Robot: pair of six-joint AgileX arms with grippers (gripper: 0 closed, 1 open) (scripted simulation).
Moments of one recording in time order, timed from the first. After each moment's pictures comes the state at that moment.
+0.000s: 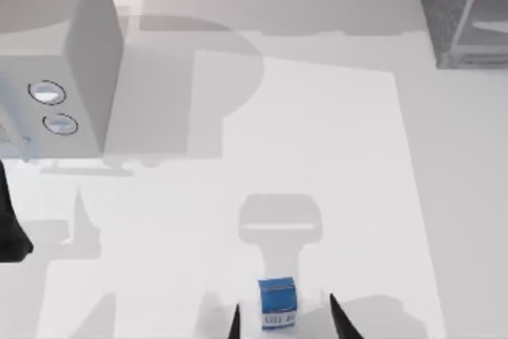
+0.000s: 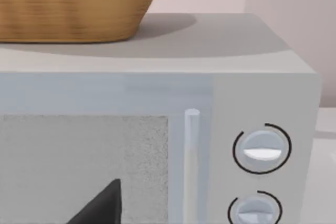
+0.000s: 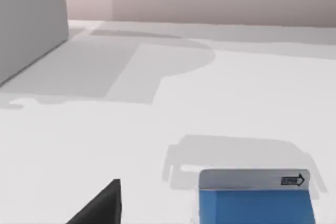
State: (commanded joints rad) left arm 0.00 0.00 0.00 0.00 0.00 0.00; right arm 1.57 2.30 0.57 1.60 1.48 0.13
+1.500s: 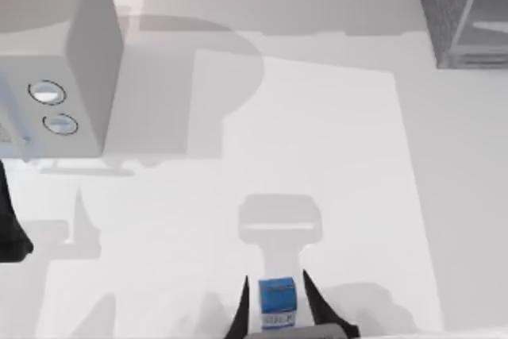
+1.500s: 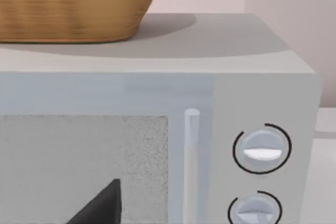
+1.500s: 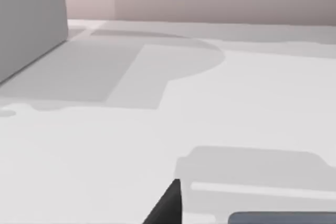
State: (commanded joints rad) left arm 0.00 0.00 0.00 0.00 0.00 0.00; right arm 1.45 2.38 0.62 1.72 1.37 0.05
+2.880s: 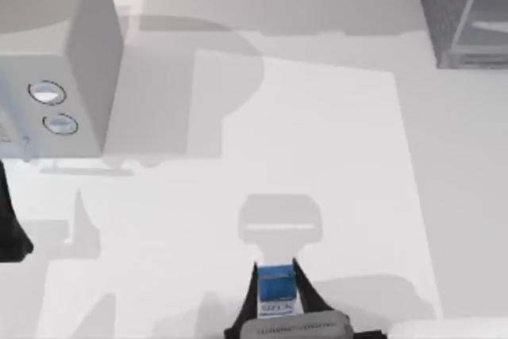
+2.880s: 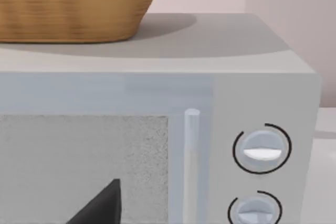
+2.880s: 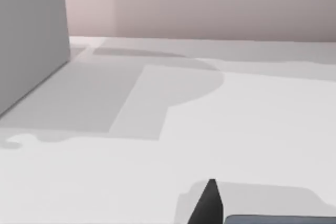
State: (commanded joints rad) left arm 0.00 0.00 0.00 0.00 0.00 0.00; right arm 1.45 2.23 0.58 1.59 1.37 0.06
